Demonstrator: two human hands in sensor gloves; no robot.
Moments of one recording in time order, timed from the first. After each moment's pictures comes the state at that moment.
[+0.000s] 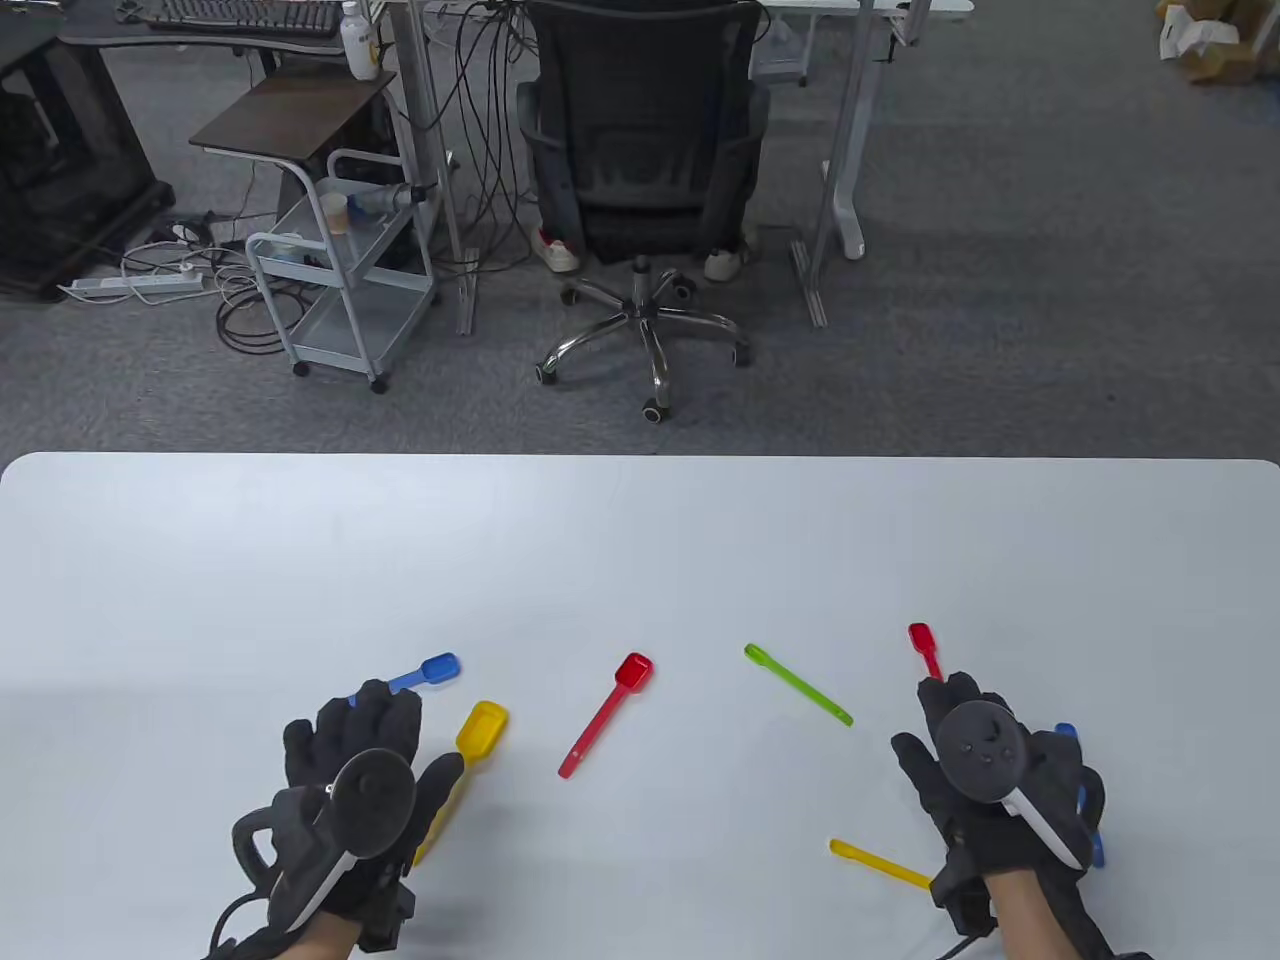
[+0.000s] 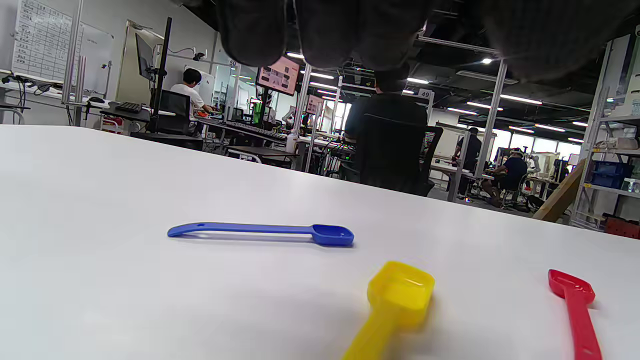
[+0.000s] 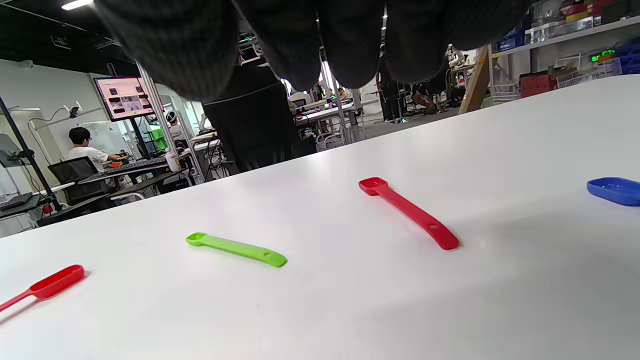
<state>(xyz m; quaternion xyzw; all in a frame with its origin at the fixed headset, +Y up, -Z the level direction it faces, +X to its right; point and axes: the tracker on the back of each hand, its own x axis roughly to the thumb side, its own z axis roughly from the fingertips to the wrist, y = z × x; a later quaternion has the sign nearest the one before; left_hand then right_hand) -0.240 -0.671 -0.266 0.11 0.05 0.09 0.99 0.257 -0.674 -0.303 -0.04 -0.03 0.99 0.12</state>
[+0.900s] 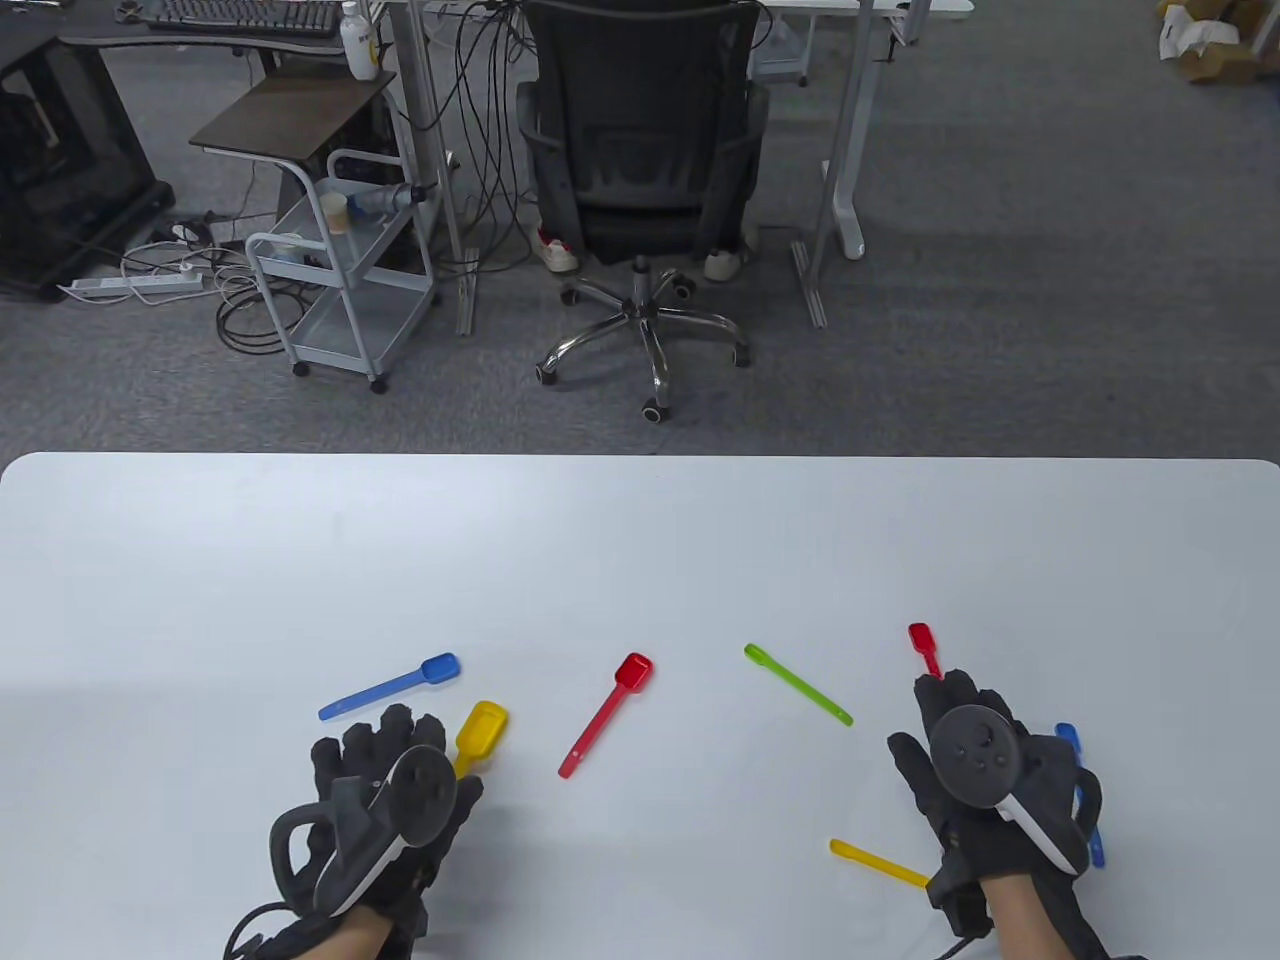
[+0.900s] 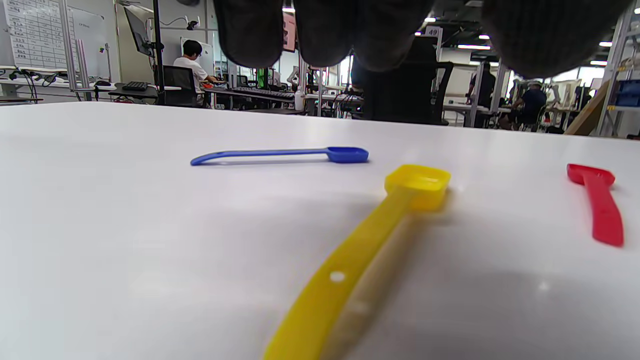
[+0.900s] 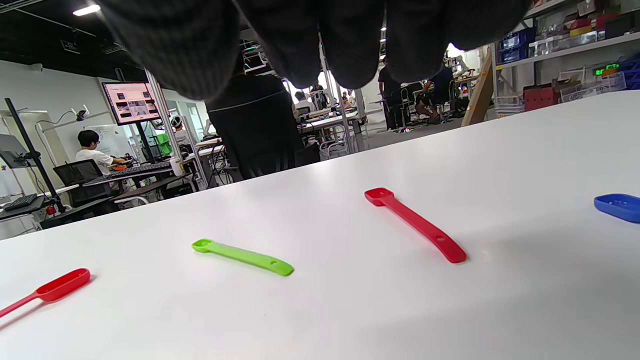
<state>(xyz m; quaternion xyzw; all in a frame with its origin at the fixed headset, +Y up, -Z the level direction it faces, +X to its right) -0.220 -0.710 -0.281 0.02 0.06 0.03 1.00 0.255 -0.675 -0.302 -0.03 -0.04 0.99 0.11</state>
